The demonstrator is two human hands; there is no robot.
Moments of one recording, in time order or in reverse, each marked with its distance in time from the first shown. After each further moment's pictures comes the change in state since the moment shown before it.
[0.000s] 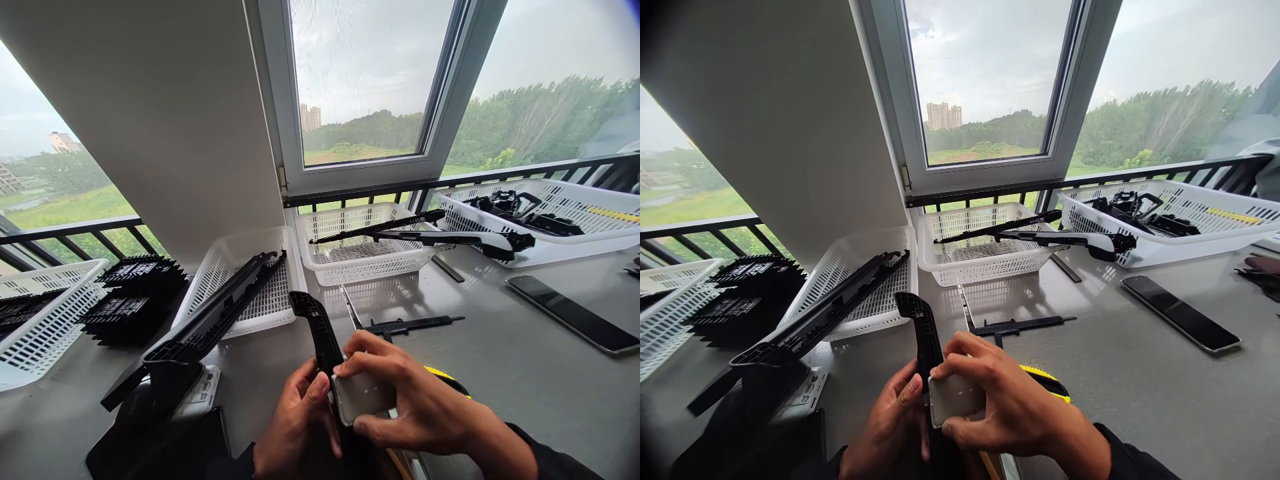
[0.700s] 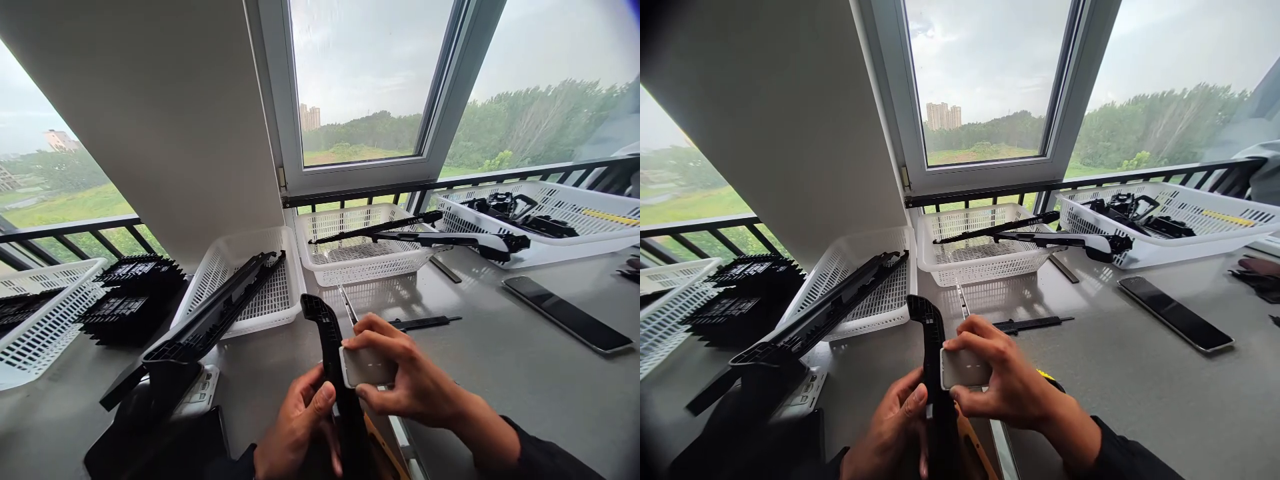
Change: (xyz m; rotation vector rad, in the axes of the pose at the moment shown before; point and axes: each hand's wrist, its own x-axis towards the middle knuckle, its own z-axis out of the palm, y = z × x) left_hand -0.004 -0.006 -0.004 0.071 -0.081 -0.059; right_hand 0.000 0.021 0.006 -0.010 0.238 -0.062
